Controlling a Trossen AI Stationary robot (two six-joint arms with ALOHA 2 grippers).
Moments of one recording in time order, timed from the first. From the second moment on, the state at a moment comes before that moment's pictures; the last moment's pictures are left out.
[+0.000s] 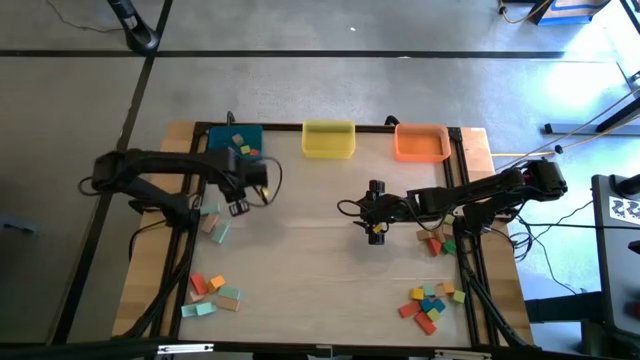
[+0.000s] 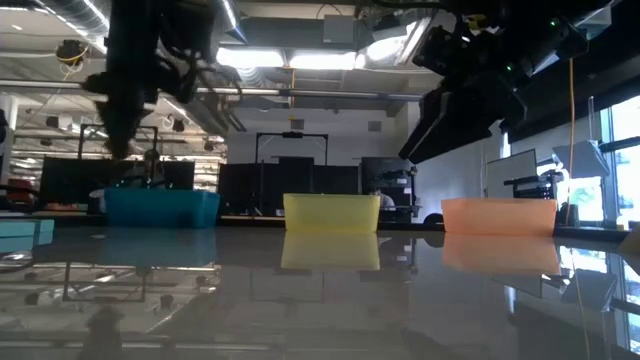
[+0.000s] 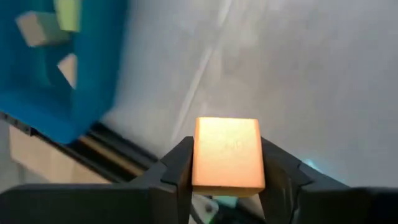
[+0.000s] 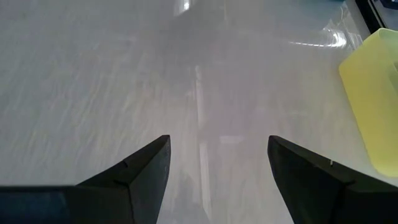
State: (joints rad) left arm 0.21 1.32 1.00 -1.30 -0.30 -0.24; right arm 0.12 1.38 0.73 -0.11 0.25 -0.09
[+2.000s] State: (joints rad) left arm 0.23 1.27 0.87 -0.44 -0.34 -0.35; right arm 0.12 1.19 0.93 -1.21 -0.09 0.60
